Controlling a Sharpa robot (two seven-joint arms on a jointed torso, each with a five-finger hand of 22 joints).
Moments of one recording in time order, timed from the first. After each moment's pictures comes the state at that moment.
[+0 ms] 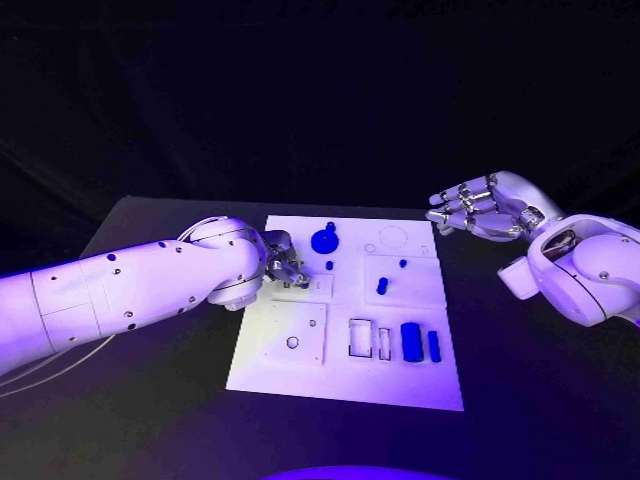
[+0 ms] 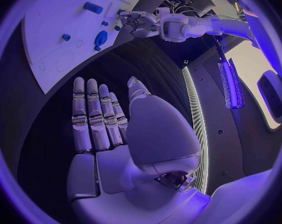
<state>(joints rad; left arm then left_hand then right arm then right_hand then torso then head) 1.20 -0.74 0.00 1.49 -1.17 -0.01 -0.63 1.16 -0.19 0.66 0.19 0.24 0.95 0.05 0.55 0.74 1.35 -0.03 1.07 0.99 1.47 -0.08 1.24 1.20 0.05 1.45 0.02 1.48 1.31 1.33 -0.97 -0.11 1.63 -0.75 -0.46 0.11 1.42 -0.04 0.00 0.22 0.26 0.93 0.22 0.09 0.07 1.05 0.16 0.17 0.08 1.14 0.11 0.07 0.18 0.18 1.03 0.22 0.07 0.33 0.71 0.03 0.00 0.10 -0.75</state>
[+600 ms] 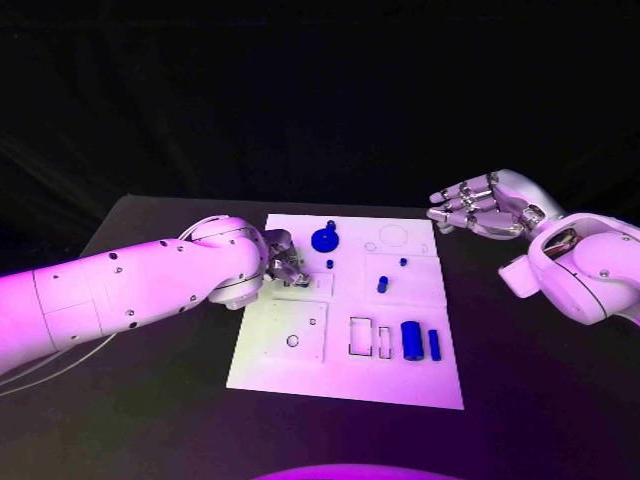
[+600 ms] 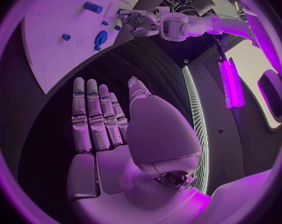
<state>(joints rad) 1.20 -0.74 0.00 1.48 -1.17 -0.01 -0.63 1.17 -0.20 0.65 0.18 0.25 0.96 0.05 0.56 0.74 1.37 -0.04 1.08 0.99 1.46 -0.09 1.24 1.21 0.05 1.45 0.02 1.48 1.31 1.33 -0.97 -0.11 1.63 -0.75 -0.46 0.11 1.41 -0.04 0.00 0.22 0.27 0.93 0.22 0.09 0.07 1.05 0.16 0.17 0.07 1.13 0.12 0.07 0.16 0.18 1.03 0.22 0.07 0.31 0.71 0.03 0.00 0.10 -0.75</state>
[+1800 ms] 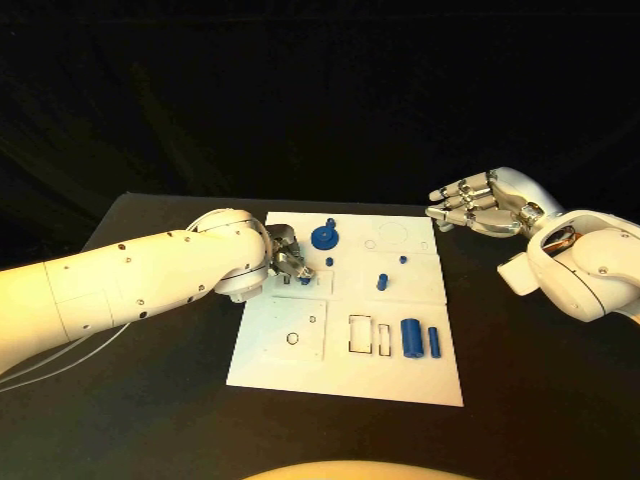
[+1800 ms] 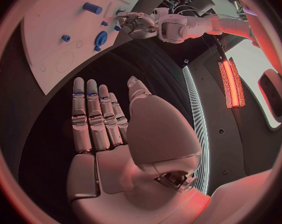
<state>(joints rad) 1.20 -0.70 0.00 1.44 -1.14 0.01 -0.63 1.11 -0.18 0.67 0.17 0.24 0.97 0.04 0.61 0.79 1.40 -0.06 1.08 0.96 1.46 -0.10 1.24 1.21 0.05 1.46 0.01 1.49 1.31 1.33 -0.97 -0.11 1.63 -0.75 -0.45 0.10 1.41 -0.04 -0.01 0.21 0.29 0.92 0.22 0.09 0.07 1.04 0.17 0.17 0.06 1.13 0.12 0.07 0.14 0.18 1.03 0.23 0.07 0.29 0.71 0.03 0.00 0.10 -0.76</state>
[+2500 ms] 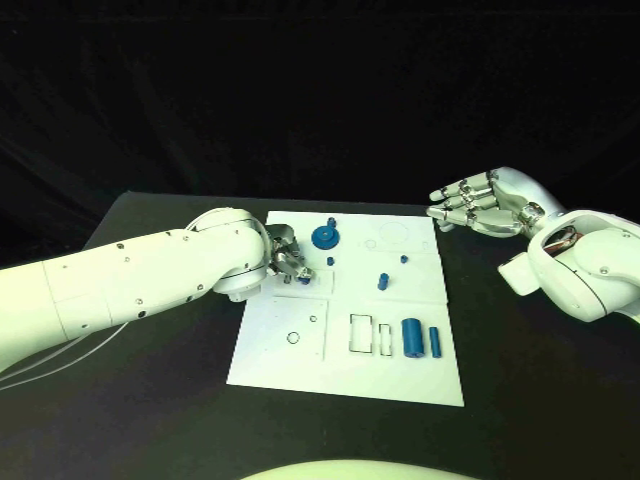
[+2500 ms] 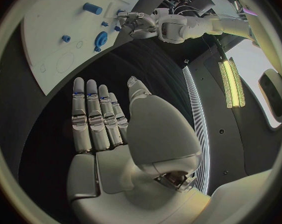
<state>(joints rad) 1.20 -0.71 0.00 1.44 -1.15 0.02 -0.63 1.11 -0.18 0.66 0.16 0.24 0.97 0.04 0.62 0.80 1.40 -0.06 1.09 0.96 1.47 -0.10 1.24 1.21 0.05 1.46 0.01 1.49 1.31 1.33 -0.97 -0.11 1.63 -0.75 -0.45 0.10 1.41 -0.04 -0.01 0.21 0.30 0.92 0.22 0.09 0.07 1.04 0.17 0.16 0.06 1.13 0.12 0.07 0.14 0.18 1.03 0.23 0.07 0.28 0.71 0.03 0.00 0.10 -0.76</state>
